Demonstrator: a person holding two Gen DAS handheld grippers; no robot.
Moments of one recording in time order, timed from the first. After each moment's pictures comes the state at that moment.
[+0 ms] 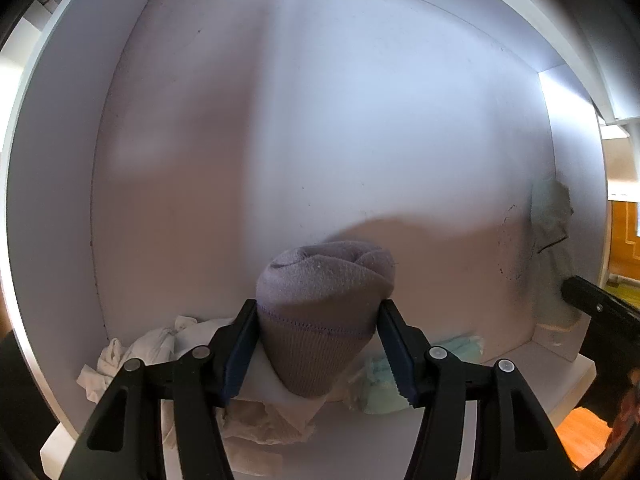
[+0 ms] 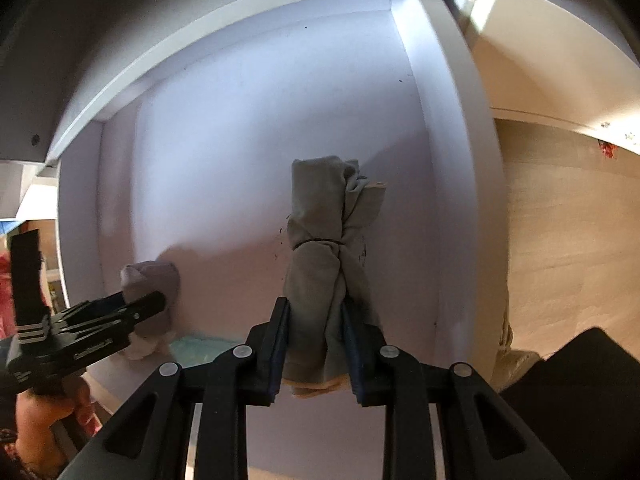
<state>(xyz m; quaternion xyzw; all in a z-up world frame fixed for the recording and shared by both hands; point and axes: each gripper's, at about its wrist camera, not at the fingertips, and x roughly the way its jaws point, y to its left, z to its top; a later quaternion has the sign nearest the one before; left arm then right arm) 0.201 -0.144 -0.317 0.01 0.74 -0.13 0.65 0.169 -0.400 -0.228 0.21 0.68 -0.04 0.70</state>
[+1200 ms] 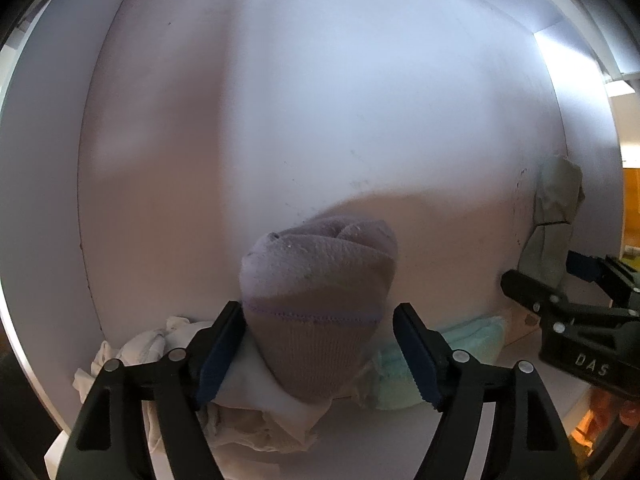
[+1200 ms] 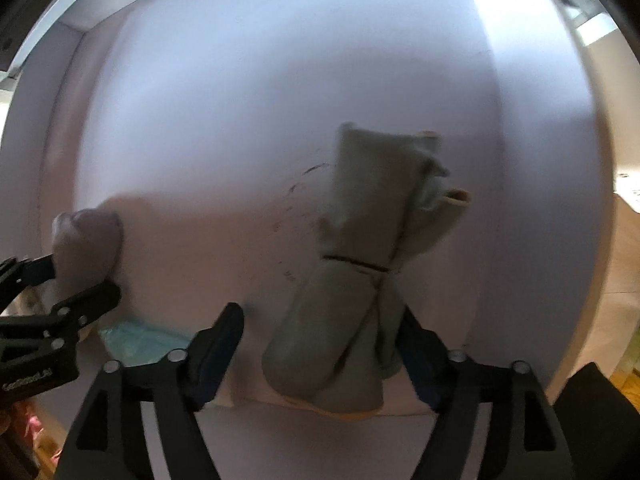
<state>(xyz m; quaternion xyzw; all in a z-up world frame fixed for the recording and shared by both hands) 0.188 -0.158 -0.328 0.06 0.75 -0.13 0.65 0.186 -0.344 -0.289 0.09 0.73 -0.05 0.68</state>
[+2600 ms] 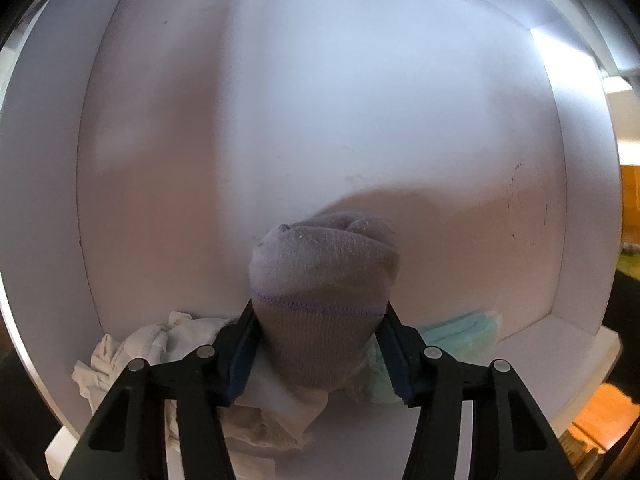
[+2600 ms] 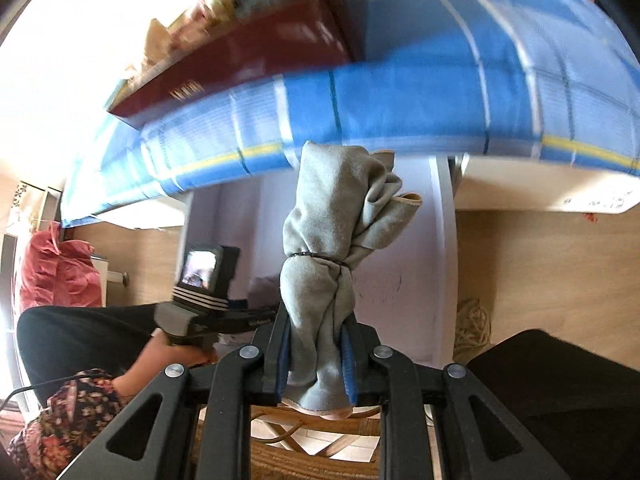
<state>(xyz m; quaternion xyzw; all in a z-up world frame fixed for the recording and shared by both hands) 0.204 -0.151 -0.314 0.07 0.75 -0.14 0.64 0.119 -0.370 -0.029 0.19 0.57 0.02 0.80</state>
